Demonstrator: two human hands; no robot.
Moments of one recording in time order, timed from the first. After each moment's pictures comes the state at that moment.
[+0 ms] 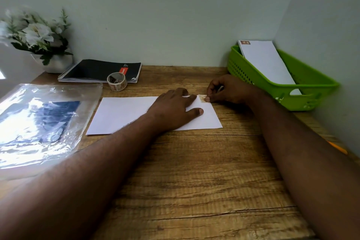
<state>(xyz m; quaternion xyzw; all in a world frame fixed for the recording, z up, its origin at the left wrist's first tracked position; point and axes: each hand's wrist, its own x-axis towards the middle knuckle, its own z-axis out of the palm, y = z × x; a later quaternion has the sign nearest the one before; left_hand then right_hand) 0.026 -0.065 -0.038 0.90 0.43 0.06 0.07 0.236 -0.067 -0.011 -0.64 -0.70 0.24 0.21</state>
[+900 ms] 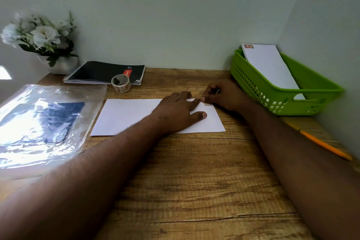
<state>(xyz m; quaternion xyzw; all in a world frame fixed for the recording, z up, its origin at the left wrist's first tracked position) 0.027 -0.065 -0.035 0.90 0.42 0.01 0.06 0.218 -0.061 -0.030 -0.64 -0.67 0.20 0.31</state>
